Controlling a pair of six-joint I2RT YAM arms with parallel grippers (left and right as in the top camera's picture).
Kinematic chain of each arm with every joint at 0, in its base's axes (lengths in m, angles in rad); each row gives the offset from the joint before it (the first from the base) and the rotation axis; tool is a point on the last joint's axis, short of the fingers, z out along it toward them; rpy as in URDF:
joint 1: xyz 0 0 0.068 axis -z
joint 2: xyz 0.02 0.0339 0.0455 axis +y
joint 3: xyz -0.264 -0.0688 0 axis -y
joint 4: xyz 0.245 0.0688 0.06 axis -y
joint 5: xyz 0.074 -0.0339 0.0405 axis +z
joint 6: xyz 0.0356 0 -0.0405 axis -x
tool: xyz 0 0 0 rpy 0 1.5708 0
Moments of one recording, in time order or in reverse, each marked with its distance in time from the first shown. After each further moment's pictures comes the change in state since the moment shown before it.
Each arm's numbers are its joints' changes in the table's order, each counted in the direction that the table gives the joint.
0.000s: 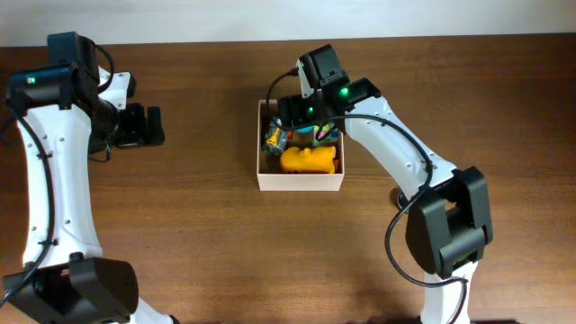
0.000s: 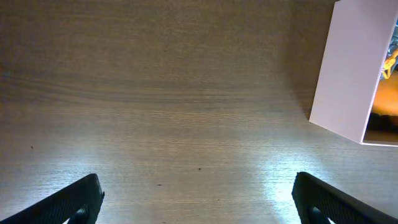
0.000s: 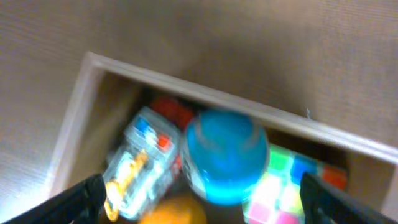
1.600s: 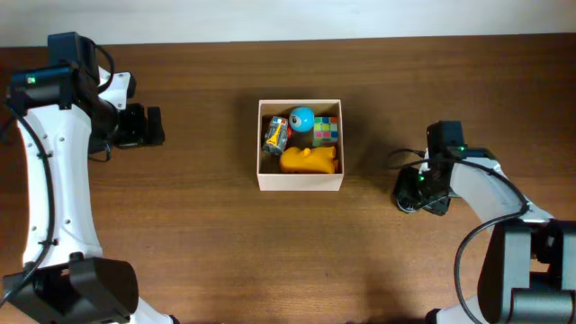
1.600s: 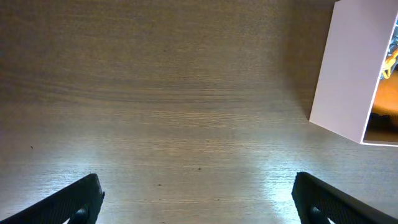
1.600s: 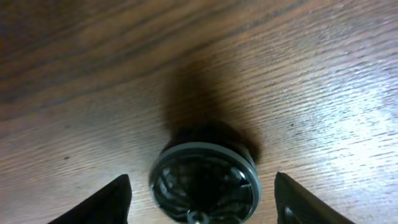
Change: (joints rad) left arm 0.000 0.000 -0.001 0.000 0.000 0.000; right arm 0.503 -0.381 -0.794 -0.047 0.011 -0.125
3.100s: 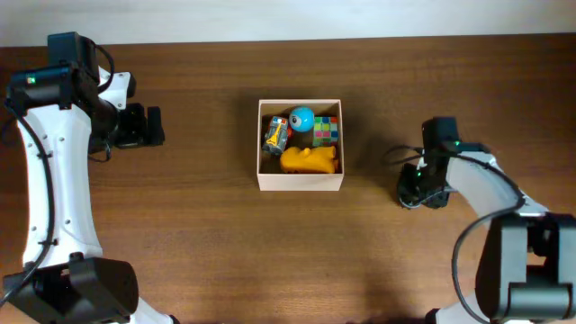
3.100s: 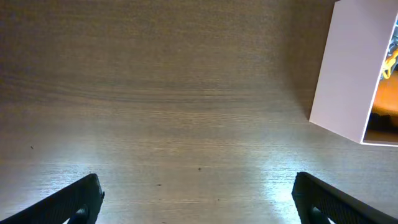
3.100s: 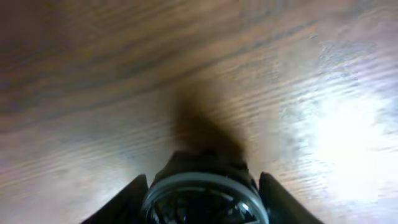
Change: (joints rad) left arm 0.000 0.000 0.000 0.000 0.000 0.000; right arm -0.023 0.027 0.064 -0.037 -0.040 0.001
